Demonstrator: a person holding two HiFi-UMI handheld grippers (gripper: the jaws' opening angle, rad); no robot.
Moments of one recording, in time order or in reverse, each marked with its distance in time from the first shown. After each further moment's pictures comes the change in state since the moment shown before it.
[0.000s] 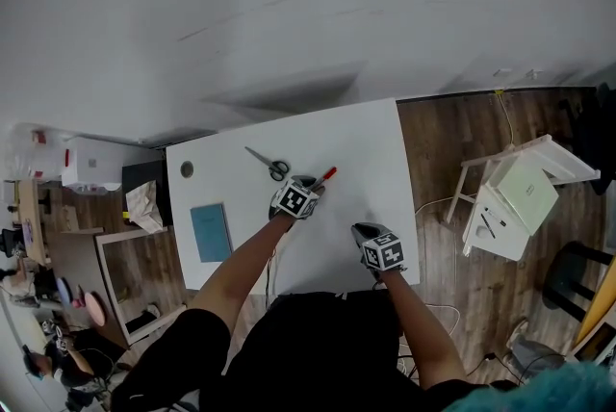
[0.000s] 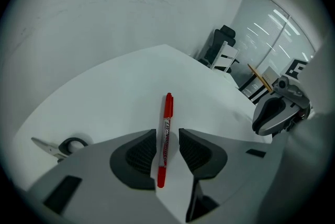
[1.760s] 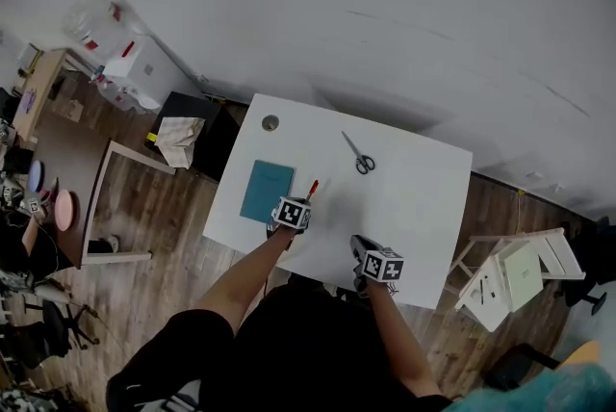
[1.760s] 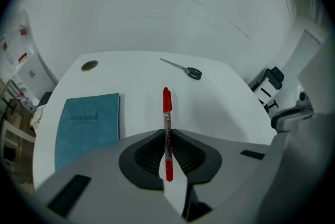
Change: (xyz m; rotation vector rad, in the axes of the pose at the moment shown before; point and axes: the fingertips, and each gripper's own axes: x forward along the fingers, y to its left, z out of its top) left arm -0.169 0.077 -0.238 -0.560 -0.169 0.291; right arm 0.070 0.186 -0.014 0.025 -0.025 0.071
